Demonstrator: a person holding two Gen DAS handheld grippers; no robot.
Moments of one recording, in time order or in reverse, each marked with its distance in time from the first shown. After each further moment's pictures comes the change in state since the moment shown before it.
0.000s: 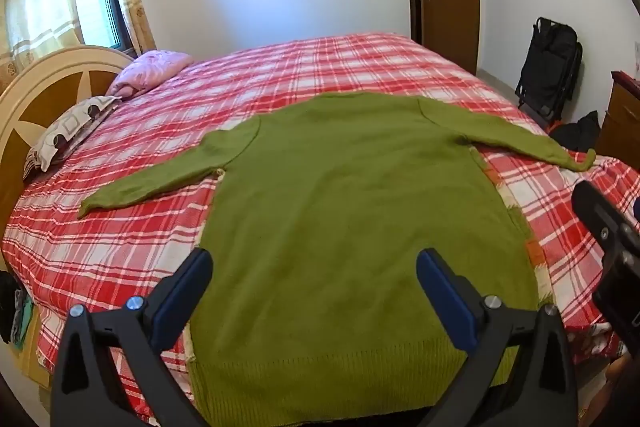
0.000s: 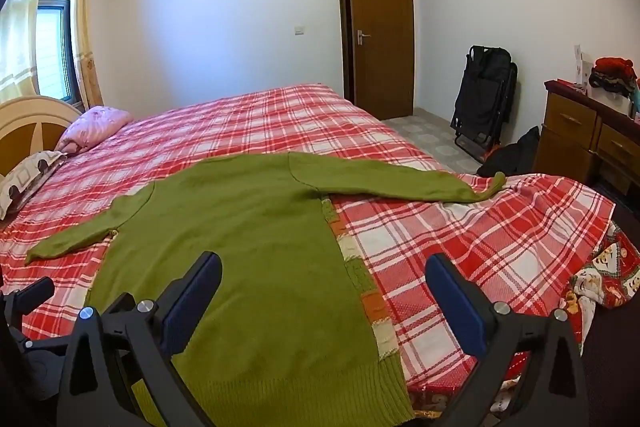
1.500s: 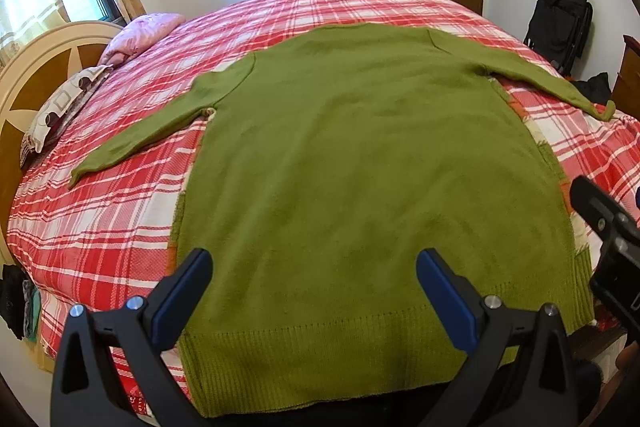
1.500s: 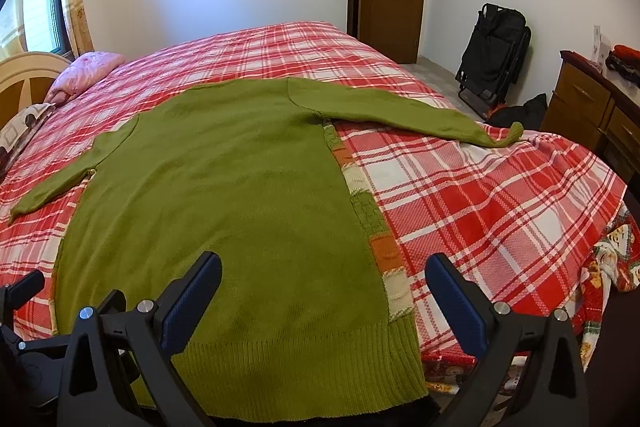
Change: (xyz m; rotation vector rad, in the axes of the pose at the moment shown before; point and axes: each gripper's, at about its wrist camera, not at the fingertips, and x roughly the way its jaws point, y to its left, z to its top) left arm 0.041 -0.004 -0.026 0.048 0.181 0.028; right arm 0.051 0.009 -0.024 -0.037 0.224 -0.010
